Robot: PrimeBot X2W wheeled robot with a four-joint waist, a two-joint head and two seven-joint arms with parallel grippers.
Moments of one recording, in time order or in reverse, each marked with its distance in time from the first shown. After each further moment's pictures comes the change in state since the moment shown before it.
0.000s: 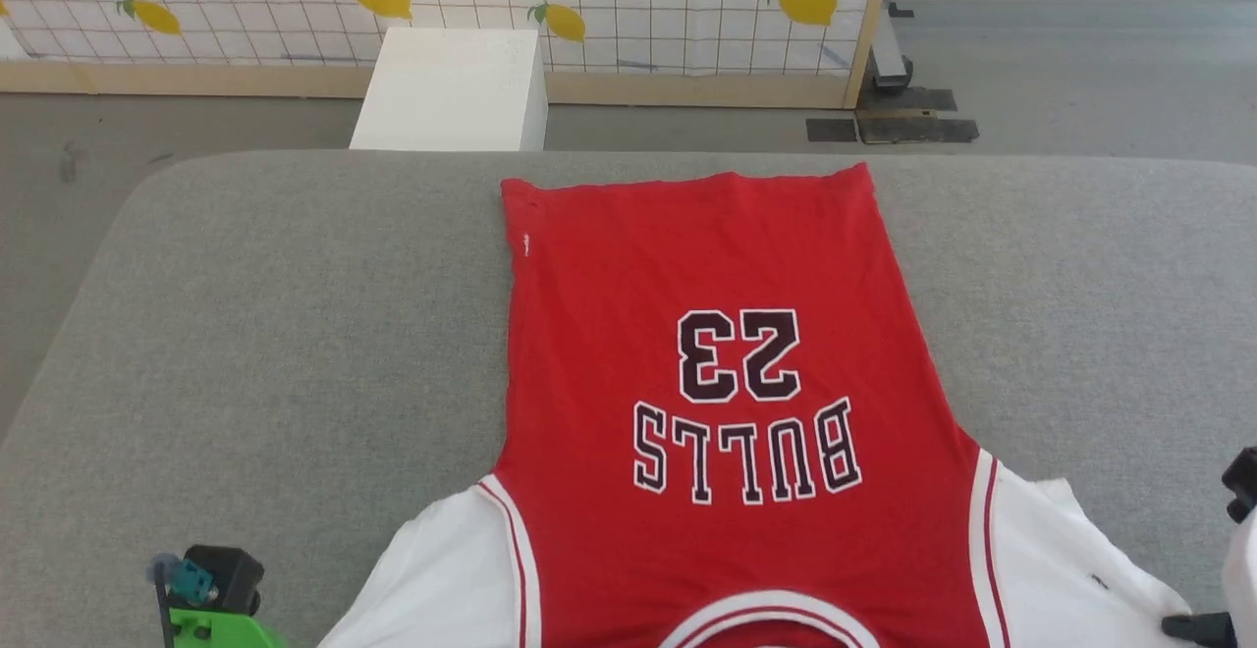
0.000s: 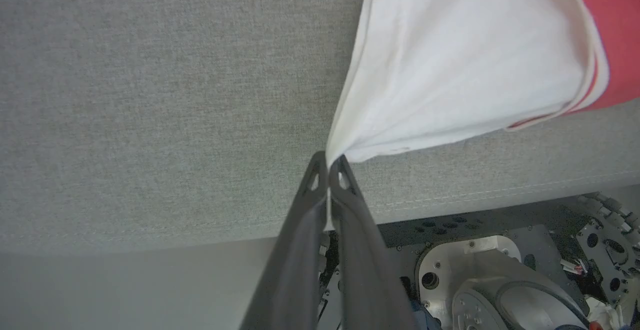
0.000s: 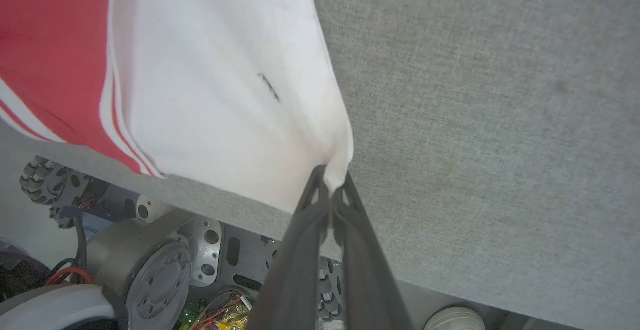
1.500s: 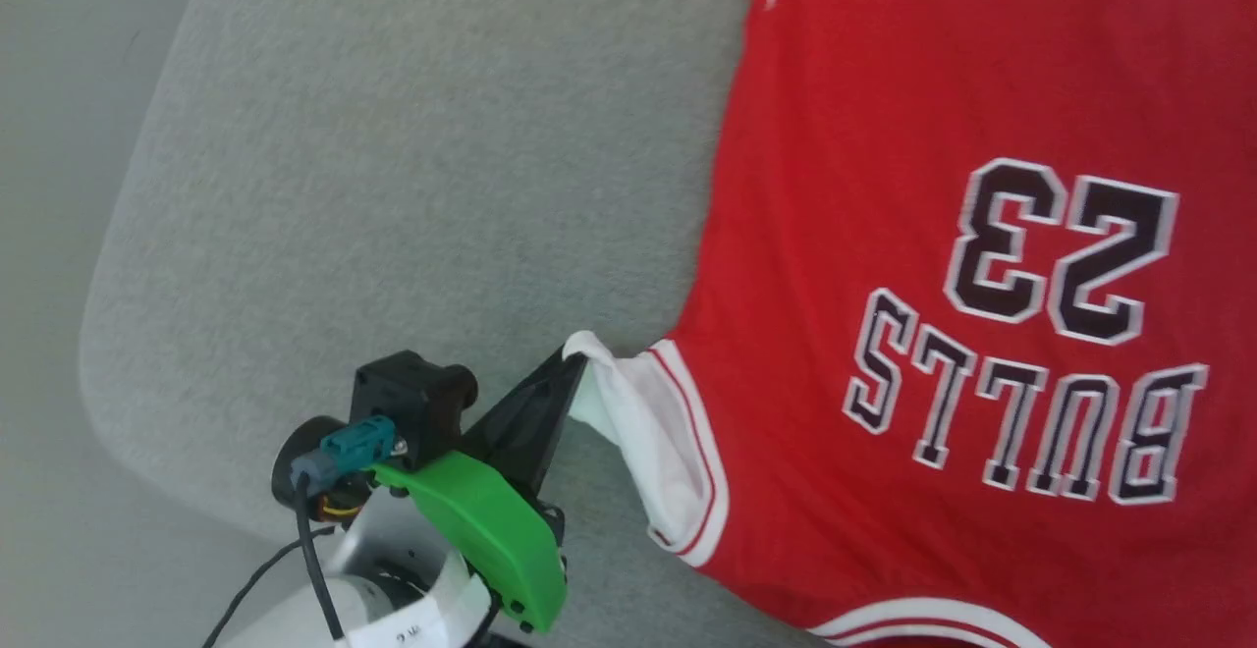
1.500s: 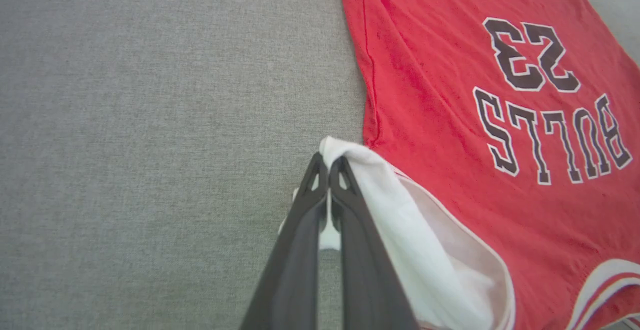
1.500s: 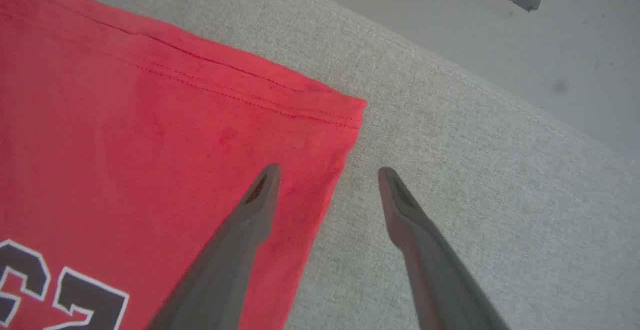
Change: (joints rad) left arm -0.330 -0.331 -0.071 -0.278 0.316 0.063 -0.240; right arm -0.897 0.192 -0.346 0.105 -0.602 0.000 0.372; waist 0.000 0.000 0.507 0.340
